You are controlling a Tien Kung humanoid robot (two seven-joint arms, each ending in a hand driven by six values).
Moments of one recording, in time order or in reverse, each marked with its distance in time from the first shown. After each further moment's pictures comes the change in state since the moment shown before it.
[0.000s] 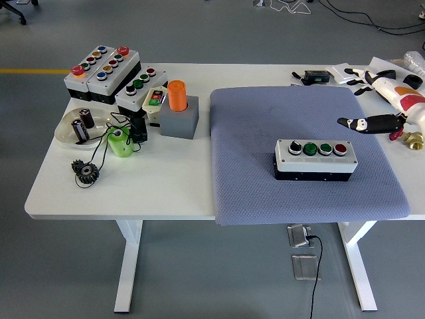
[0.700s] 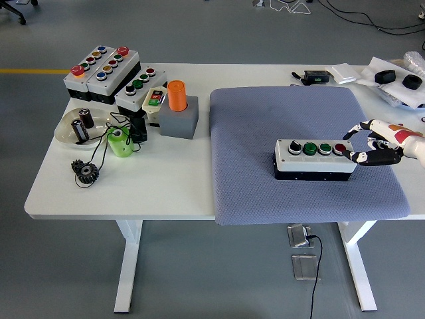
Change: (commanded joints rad) left arm 0.003 -0.003 -0.001 0.000 0.007 0.004 0.005; right arm -0.002 0.006 -0.092 -0.021 0.011 0.155 -0.119
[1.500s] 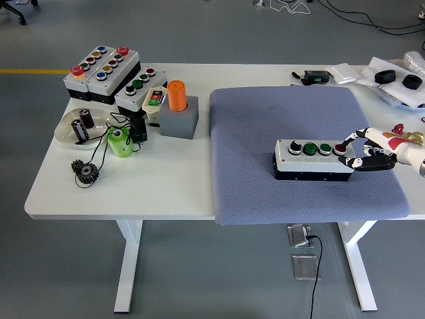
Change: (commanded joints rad) left arm -0.005 0.000 0.007 0.000 -0.004 0.000 0.000; right arm 0.009 0.040 -0.036 -0.053 -0.004 0.004 -0.018
